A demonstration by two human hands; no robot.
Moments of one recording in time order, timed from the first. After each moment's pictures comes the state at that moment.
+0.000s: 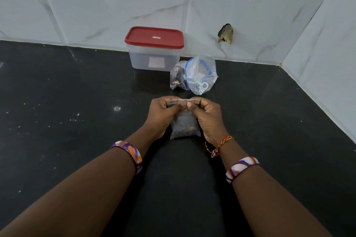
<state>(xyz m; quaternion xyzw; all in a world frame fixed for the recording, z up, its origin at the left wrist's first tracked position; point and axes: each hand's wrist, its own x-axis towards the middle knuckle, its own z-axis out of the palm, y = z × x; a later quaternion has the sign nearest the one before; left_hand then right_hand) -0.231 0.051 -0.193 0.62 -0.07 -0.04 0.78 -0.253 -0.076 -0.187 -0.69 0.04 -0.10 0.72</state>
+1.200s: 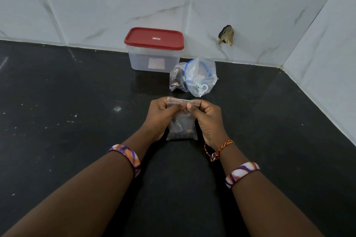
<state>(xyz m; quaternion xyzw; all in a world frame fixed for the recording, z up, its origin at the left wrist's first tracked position) -0.231 0.050 -0.189 0.59 -0.06 -0.06 0.80 -0.254 -0.078 -0.186 -0.69 0.03 -0.10 0.72</state>
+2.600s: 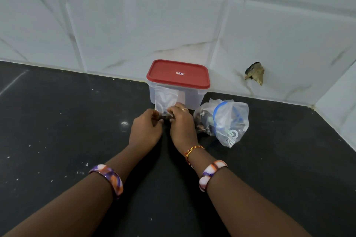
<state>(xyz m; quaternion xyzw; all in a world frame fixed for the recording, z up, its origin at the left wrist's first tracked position) -0.137 0.131 -0.177 0.88 0.05 0.10 0.47 -0.127 0.022 -0.177 -0.91 -0.11 -0.19 0.35</state>
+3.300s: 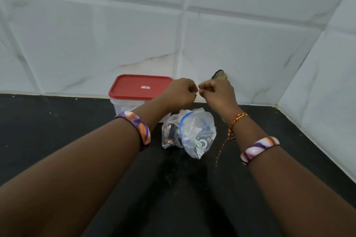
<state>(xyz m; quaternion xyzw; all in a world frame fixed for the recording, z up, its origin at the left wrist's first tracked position) -0.085 0.003 -0.051 0.91 -0.25 0.02 0.34 -0.102 -0.124 -0.066 -0.89 0.06 -0.21 0.40</state>
